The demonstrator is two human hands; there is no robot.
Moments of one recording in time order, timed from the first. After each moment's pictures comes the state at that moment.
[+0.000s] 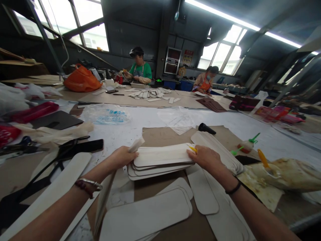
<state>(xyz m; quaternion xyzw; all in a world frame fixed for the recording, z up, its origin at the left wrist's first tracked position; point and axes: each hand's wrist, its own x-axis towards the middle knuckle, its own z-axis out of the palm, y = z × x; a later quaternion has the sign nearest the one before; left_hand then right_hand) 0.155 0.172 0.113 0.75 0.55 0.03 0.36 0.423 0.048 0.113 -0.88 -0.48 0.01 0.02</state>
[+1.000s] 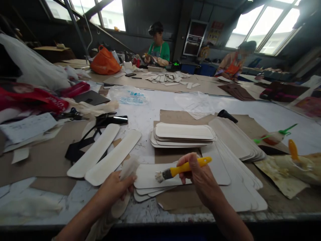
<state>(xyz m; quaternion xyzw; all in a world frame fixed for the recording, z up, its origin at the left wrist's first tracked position) 0.044 0.035 0.053 0.59 0.58 0.14 0.54 0.272 -0.030 0.096 -0.60 -0.40 0.46 0.52</state>
